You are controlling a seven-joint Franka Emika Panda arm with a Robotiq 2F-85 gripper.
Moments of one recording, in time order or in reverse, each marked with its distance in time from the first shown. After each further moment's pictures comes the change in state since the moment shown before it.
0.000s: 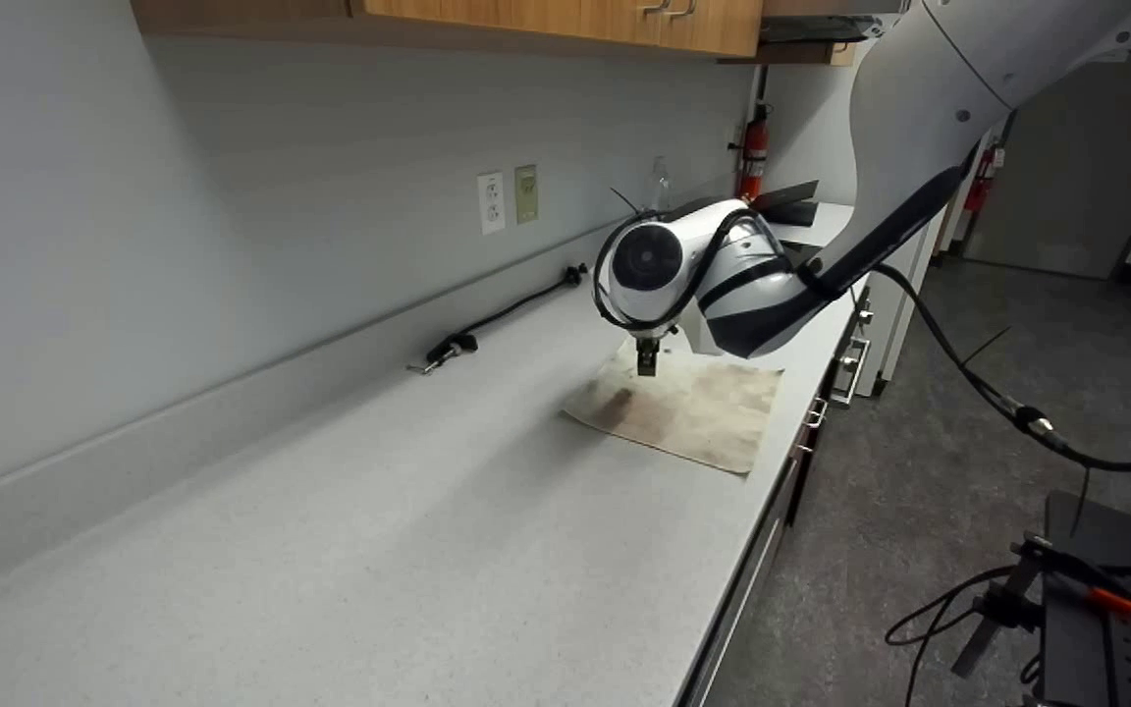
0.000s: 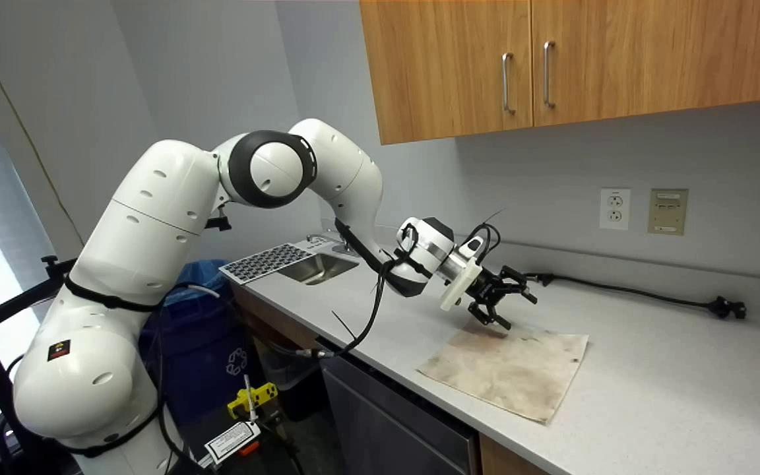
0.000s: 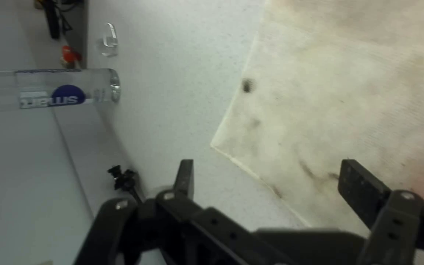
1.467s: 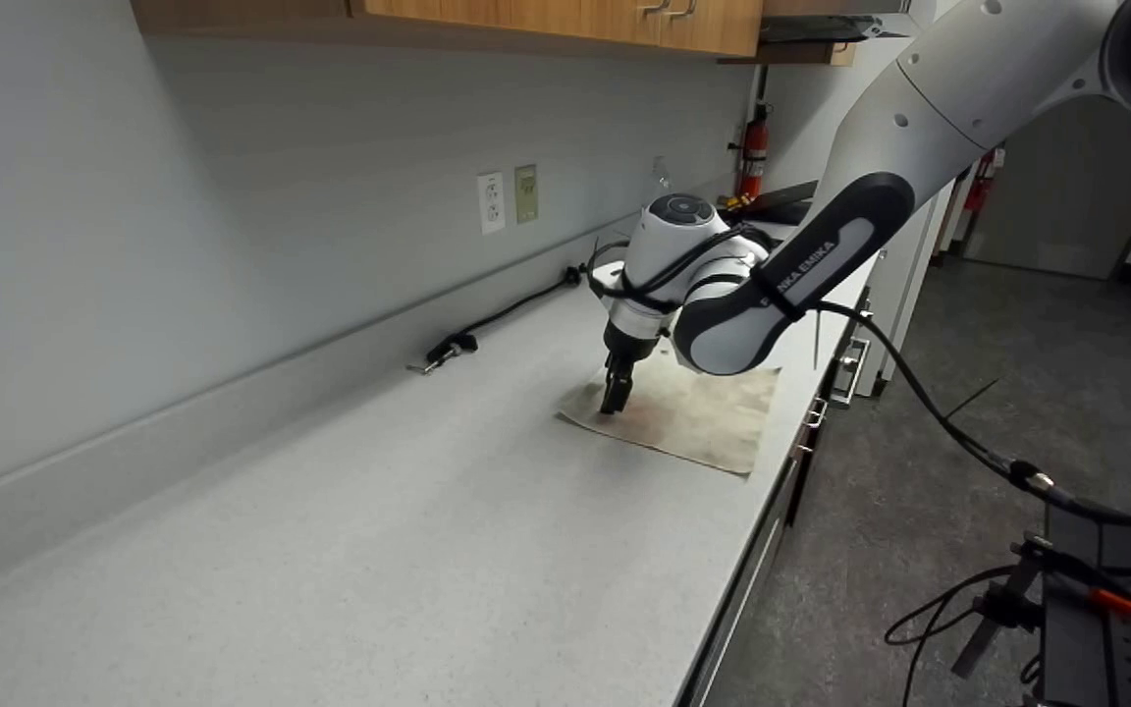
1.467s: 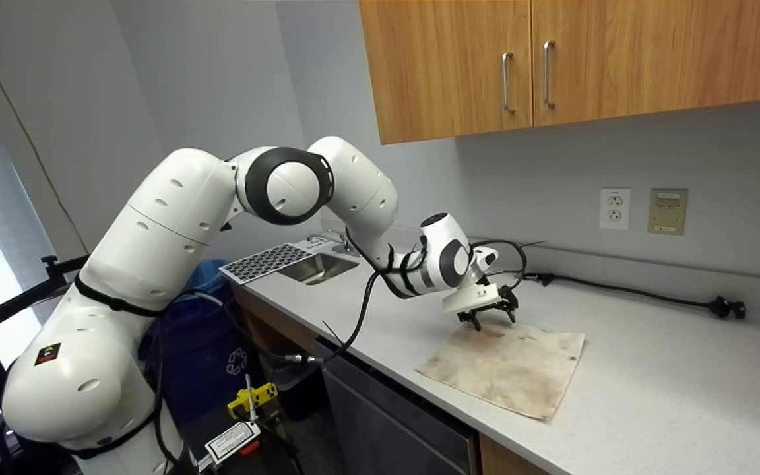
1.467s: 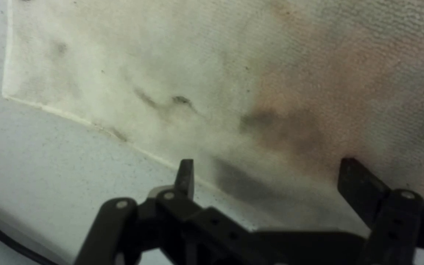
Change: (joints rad) arm -0.095 0.081 0.054 -0.006 0.798 0.452 -0.682
